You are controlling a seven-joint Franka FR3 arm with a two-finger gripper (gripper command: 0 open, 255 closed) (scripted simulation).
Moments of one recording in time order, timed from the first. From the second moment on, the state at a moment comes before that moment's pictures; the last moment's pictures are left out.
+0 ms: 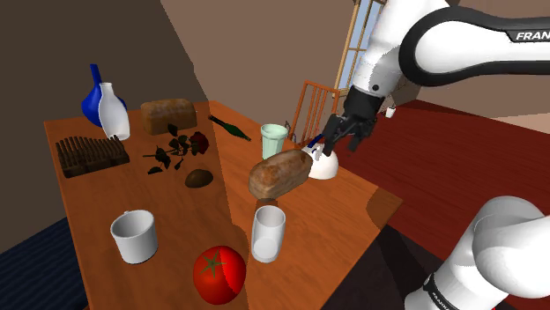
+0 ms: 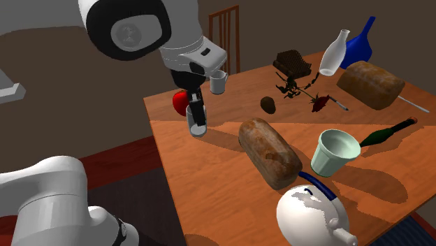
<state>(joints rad) 0.07 -0.71 0.19 -2.45 0.16 1.87 0.36</state>
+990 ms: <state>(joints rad) 0.07 -0.34 0.55 -2.46 0.11 2.22 0.71</state>
